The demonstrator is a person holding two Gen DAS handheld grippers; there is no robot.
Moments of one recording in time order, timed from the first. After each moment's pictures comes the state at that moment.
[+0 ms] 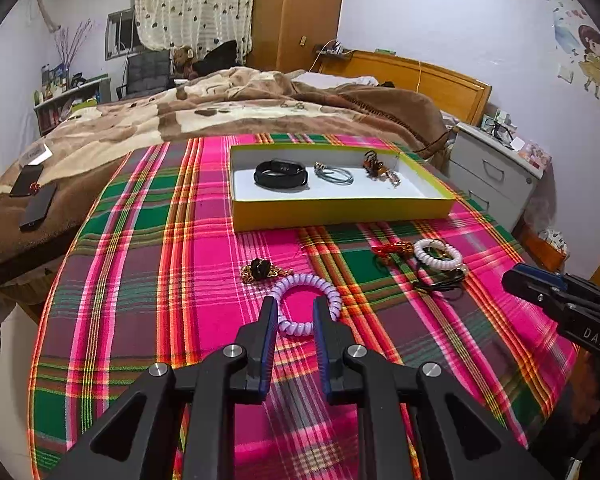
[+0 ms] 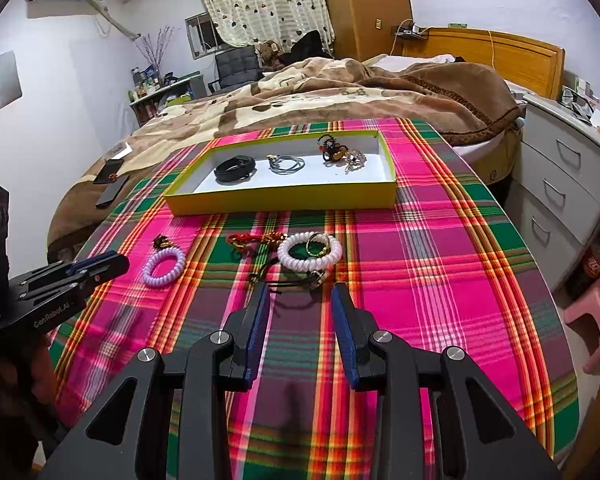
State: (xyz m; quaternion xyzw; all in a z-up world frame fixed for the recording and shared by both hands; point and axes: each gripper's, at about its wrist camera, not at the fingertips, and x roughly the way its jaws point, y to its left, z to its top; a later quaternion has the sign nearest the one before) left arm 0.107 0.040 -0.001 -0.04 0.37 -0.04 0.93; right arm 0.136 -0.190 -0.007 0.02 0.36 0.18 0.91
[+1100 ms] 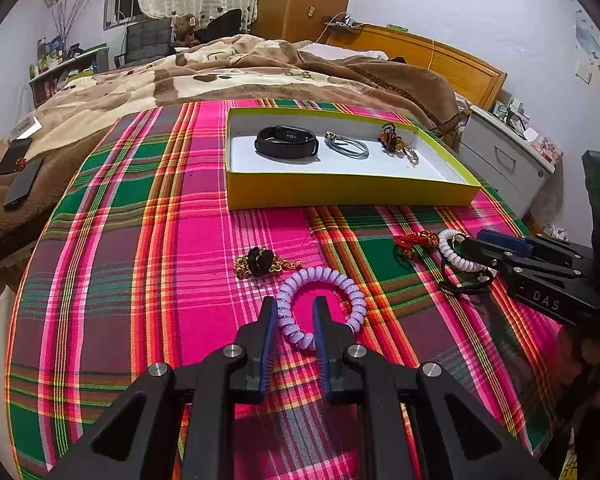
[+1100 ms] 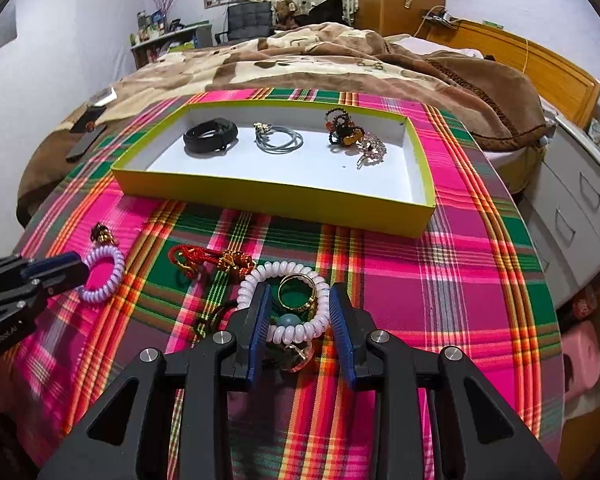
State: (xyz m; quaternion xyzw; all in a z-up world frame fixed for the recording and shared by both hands) left arm 0.145 0.045 -0.024 -0.06 0.42 -0.04 0.91; right arm 0.211 -0.156 -0.032 -0.08 0.41 0.19 0.89
